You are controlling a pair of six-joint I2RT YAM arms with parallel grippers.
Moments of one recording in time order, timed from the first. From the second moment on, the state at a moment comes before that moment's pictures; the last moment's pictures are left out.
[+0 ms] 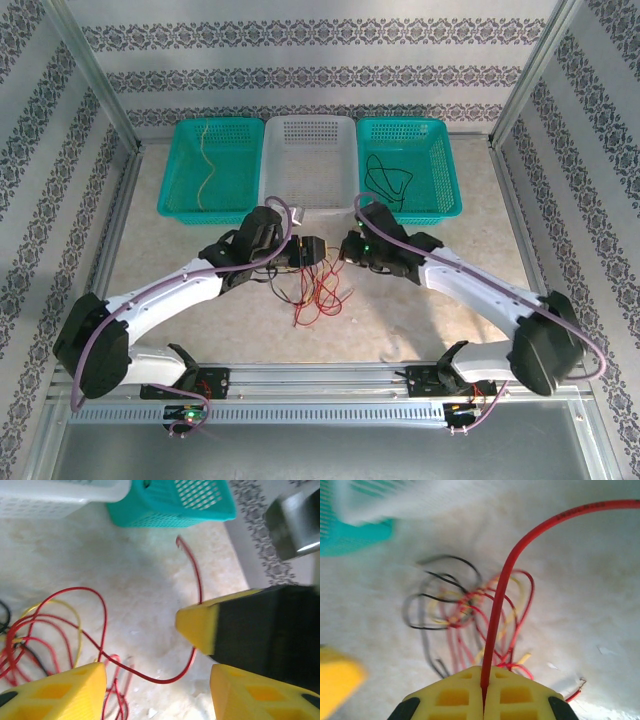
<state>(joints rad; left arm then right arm) -0.67 1.31 0.85 -0.09 0.30 -0.68 0.68 1.28 0.96 -0.48 -0.07 0.88</state>
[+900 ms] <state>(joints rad) -0.70 1.35 0.88 0.37 0.61 -0.62 0.69 1.10 1.22 -0.55 -0.10 0.74</state>
